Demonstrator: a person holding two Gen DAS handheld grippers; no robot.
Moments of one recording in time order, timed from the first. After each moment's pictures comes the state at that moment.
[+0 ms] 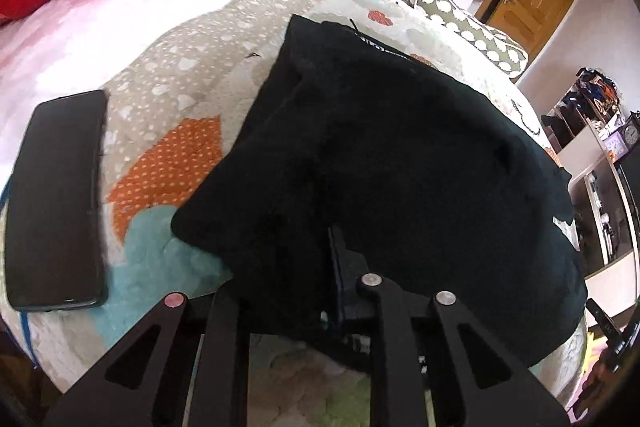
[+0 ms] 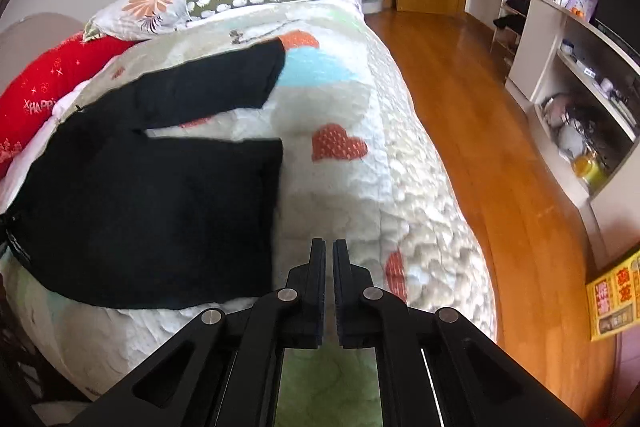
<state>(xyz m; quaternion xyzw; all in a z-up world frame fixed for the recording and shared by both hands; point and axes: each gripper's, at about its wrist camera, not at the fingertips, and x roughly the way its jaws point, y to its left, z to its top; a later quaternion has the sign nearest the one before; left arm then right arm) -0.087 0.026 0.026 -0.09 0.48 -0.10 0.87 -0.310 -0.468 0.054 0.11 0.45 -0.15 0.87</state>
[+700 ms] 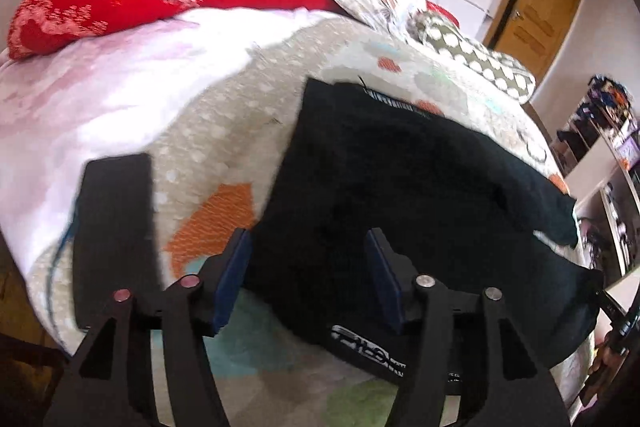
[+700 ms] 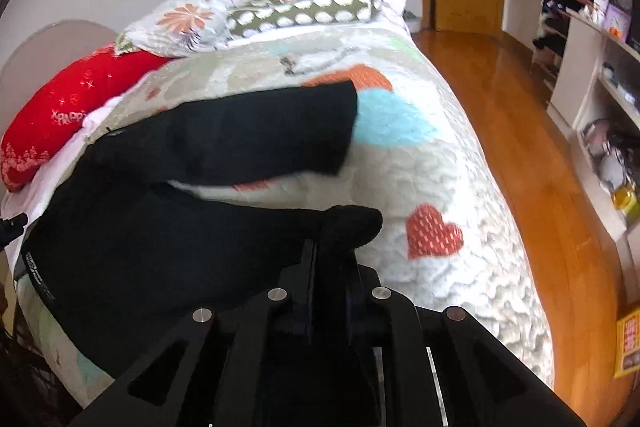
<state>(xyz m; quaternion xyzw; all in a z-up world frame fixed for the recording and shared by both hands) -0.086 0.026 0.059 -0.06 0.44 -0.06 0.90 -0.237 -0.450 0.051 0.11 0.42 -0.09 0.89</state>
